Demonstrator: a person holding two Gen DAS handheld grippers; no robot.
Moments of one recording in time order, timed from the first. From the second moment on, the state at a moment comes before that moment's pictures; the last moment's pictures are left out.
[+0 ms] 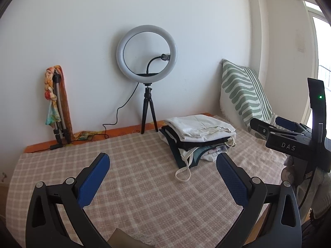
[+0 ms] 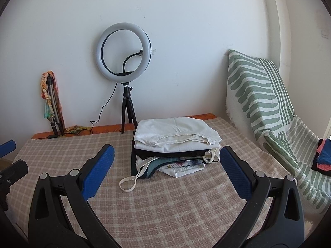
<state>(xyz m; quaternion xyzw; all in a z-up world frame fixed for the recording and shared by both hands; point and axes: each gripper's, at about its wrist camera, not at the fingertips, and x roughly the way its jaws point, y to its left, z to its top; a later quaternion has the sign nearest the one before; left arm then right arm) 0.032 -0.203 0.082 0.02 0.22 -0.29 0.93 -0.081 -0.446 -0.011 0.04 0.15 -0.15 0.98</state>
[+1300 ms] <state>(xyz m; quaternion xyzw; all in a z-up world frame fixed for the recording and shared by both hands) 0.036 -0.199 0.075 0.04 0.22 -0.28 0.93 -0.077 -0.446 -0.024 0.08 0.17 -0.13 0.97</state>
